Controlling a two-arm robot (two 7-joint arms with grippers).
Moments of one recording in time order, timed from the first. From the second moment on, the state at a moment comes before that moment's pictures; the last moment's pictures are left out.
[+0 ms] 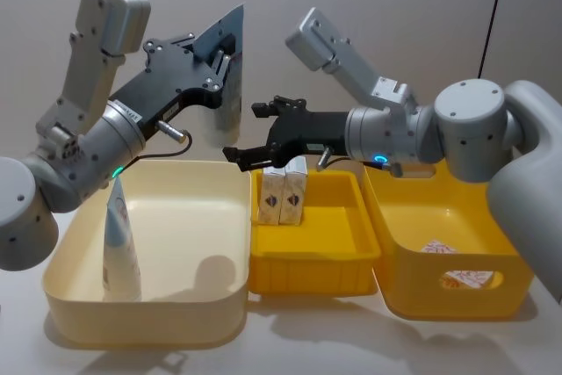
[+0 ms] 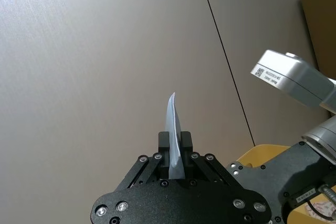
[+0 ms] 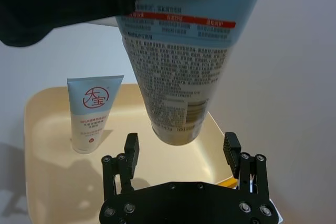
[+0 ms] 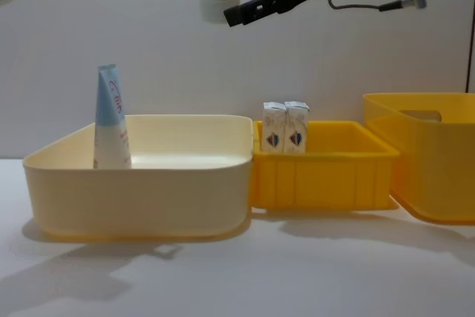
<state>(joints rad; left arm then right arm) -0.72 0.22 0.35 -1.42 -0.23 -0.01 -0.36 1.11 0.19 -0.59 -0.86 0.15 0.19 0.83</state>
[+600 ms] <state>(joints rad) -0.72 0.22 0.36 -1.42 -0.23 -0.01 -0.36 1.14 0.14 -0.59 -0.81 0.19 0.16 0.81</state>
